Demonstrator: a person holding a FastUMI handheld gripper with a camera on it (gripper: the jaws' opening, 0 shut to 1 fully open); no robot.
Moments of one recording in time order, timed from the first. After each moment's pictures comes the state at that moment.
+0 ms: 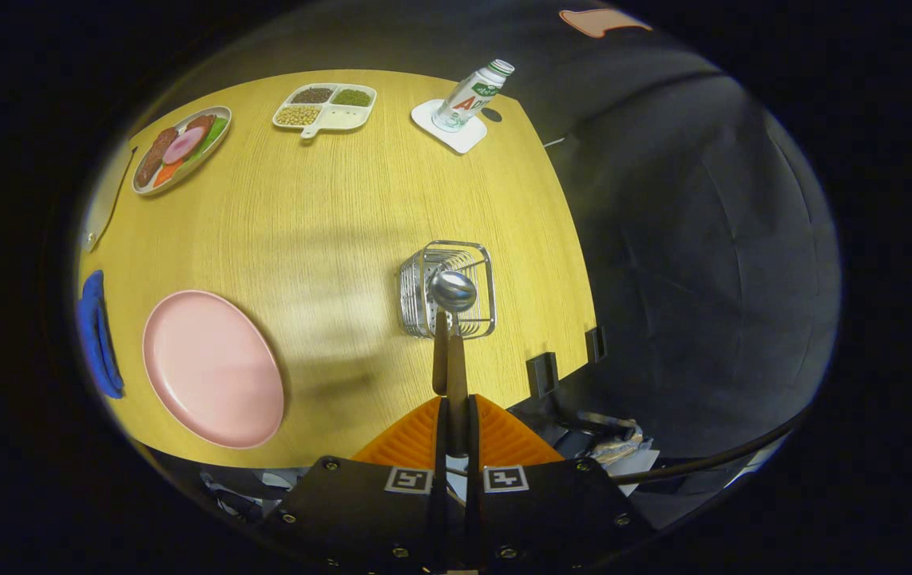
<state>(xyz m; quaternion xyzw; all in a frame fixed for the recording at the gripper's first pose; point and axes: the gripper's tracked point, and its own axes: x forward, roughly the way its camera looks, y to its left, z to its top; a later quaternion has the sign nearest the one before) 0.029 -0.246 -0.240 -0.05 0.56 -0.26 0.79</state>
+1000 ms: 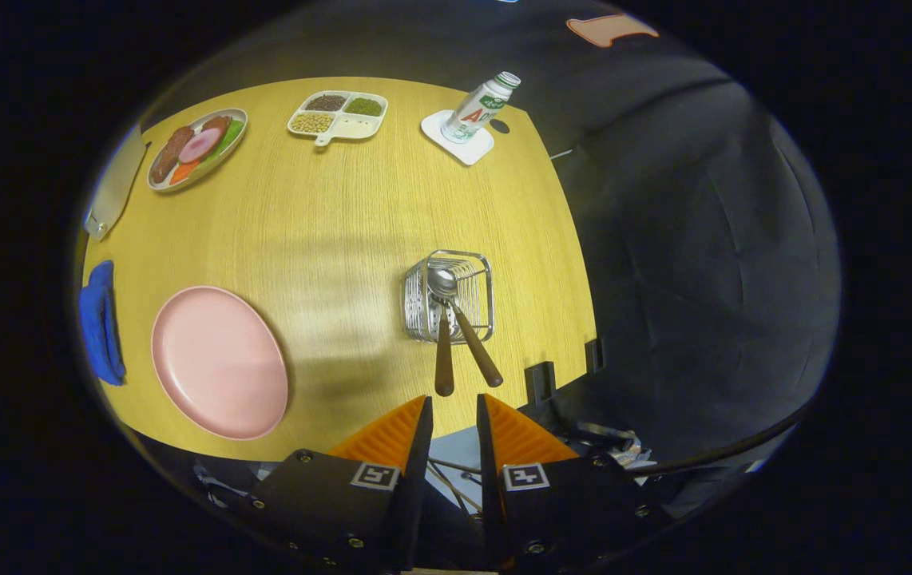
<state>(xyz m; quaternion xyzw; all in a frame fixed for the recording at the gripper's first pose) 0.026 -0.245 -0.225 -0.07 0.54 -0.24 0.80</state>
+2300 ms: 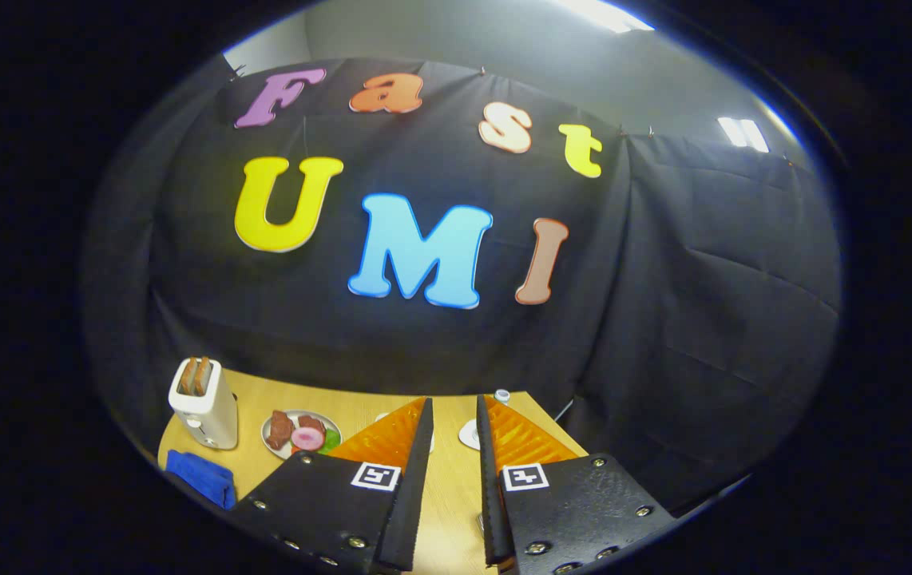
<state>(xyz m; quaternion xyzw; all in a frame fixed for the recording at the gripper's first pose) 0.049 -0.132 0.065 -0.05 -0.06 -0.18 0.98</state>
